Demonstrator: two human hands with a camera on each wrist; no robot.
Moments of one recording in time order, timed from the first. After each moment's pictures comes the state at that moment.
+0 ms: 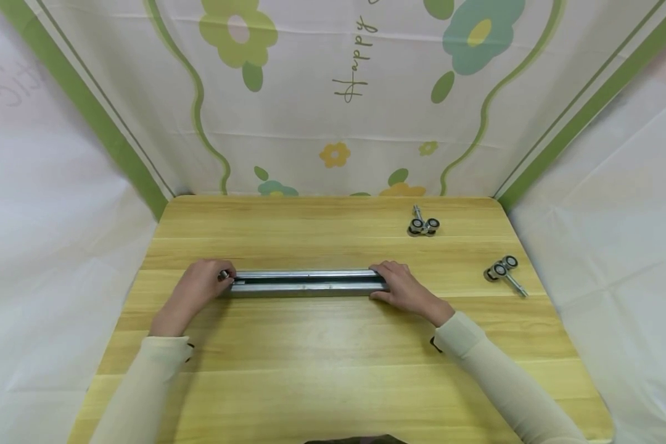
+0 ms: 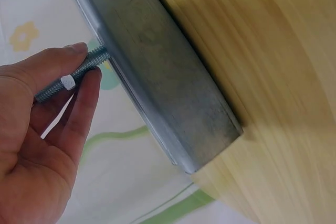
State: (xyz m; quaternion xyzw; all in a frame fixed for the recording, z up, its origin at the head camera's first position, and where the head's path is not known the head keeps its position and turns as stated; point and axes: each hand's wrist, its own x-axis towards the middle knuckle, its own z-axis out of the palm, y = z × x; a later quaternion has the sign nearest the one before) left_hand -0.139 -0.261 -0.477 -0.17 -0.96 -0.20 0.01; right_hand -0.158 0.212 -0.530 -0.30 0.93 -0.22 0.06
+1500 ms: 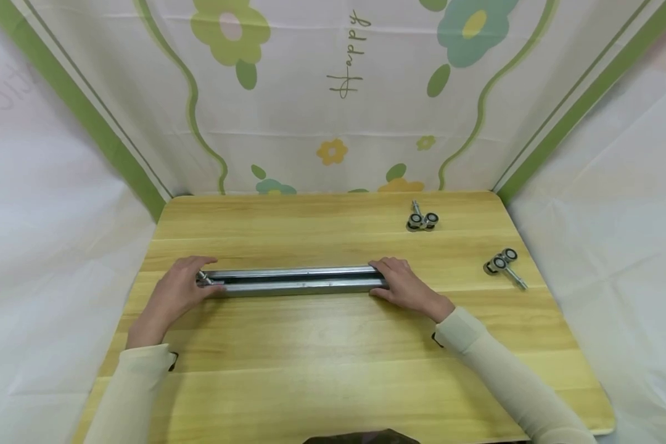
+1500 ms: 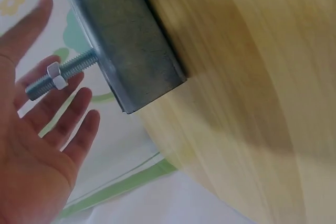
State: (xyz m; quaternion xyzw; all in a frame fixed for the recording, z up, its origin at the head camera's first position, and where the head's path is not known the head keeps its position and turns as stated) left_hand -0.123 -0.297 -0.477 -0.12 -0.97 -0.22 -0.02; right_hand -0.157 0.214 -0.534 -0.30 0.93 -0.21 0.05
